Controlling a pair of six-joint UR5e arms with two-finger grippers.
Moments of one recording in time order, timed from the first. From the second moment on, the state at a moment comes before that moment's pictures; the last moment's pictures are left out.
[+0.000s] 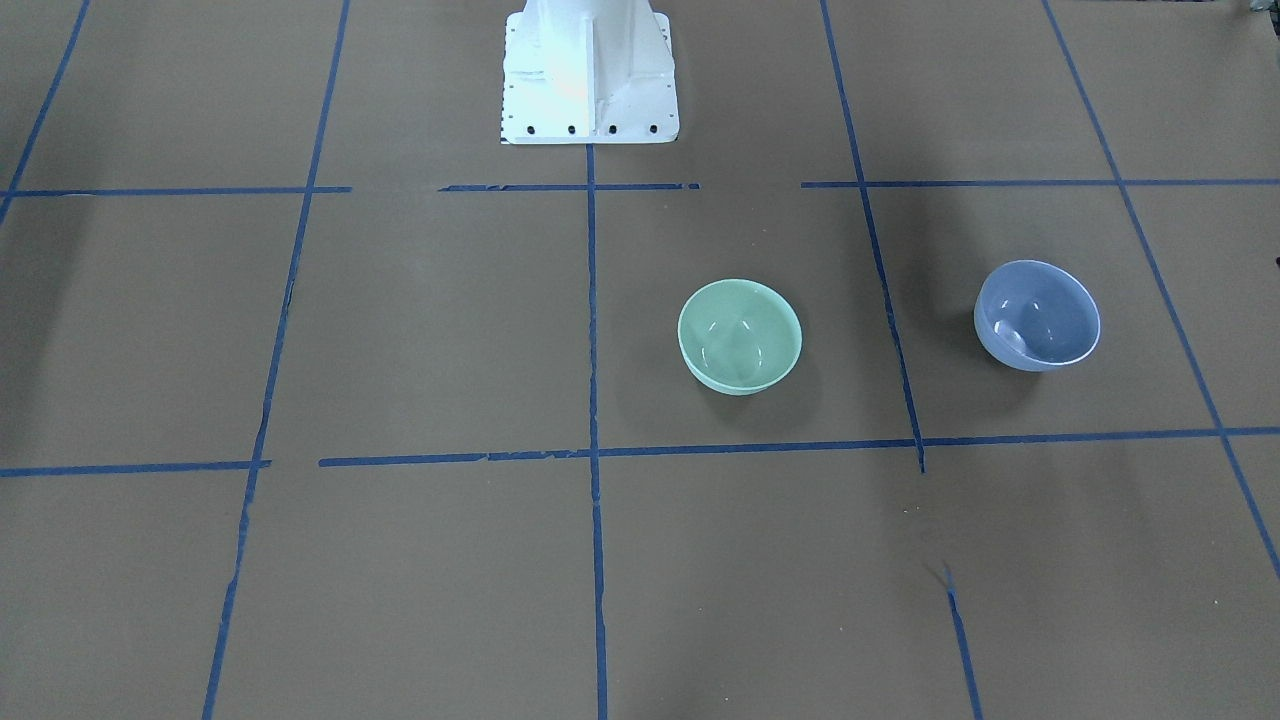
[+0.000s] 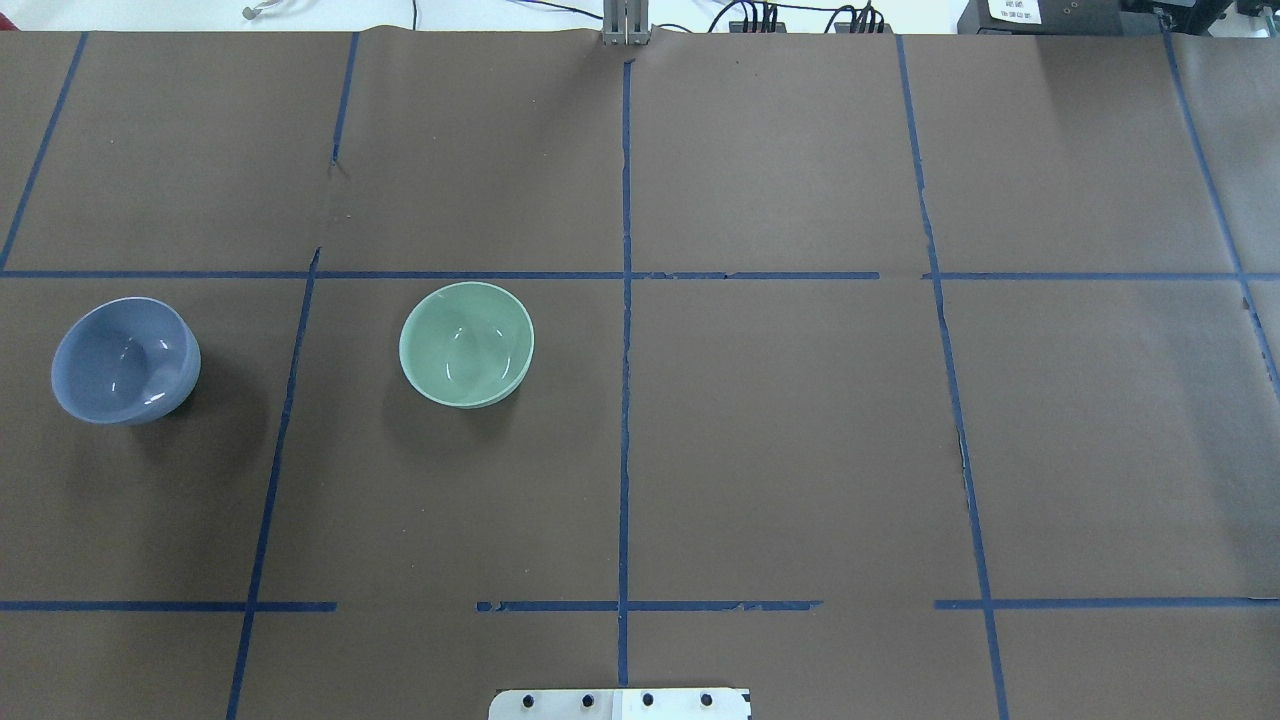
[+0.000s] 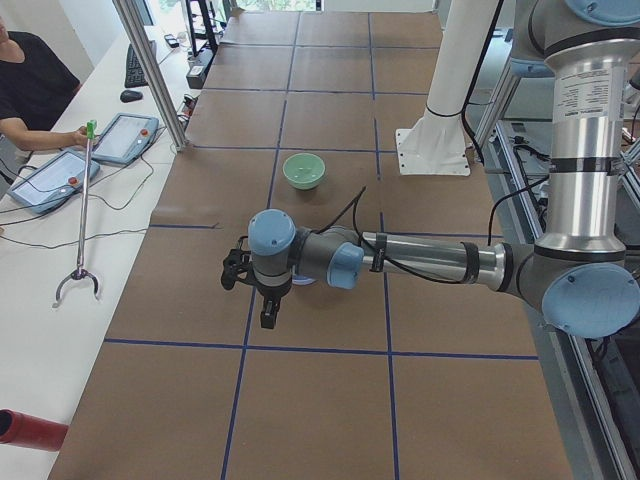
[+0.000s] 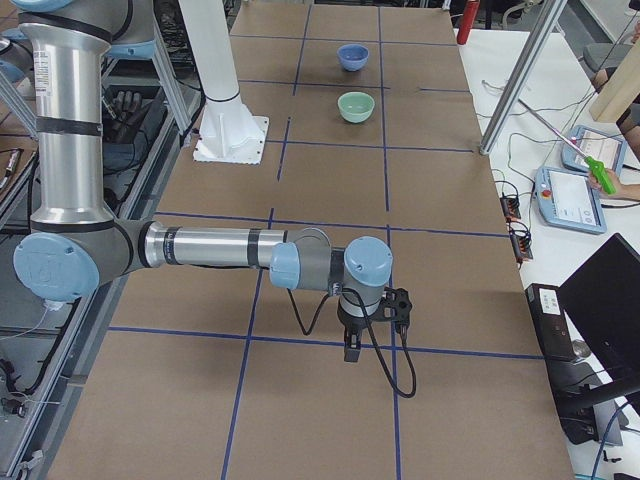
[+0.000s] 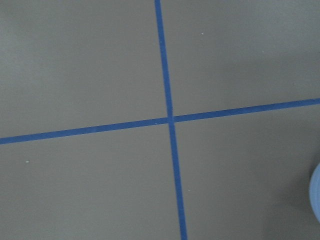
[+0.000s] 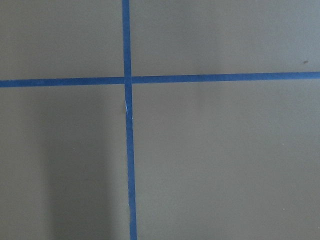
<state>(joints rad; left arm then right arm) -1.43 -1.52 -1.74 -1.74 -2.37 -0.22 1.58 -1.62 1.64 -1.63 2.28 0.02</state>
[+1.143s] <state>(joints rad) -1.08 -1.52 -1.63 -2.14 -2.27 -0.76 1.58 -1.62 1.64 -1.63 2.28 0.02</state>
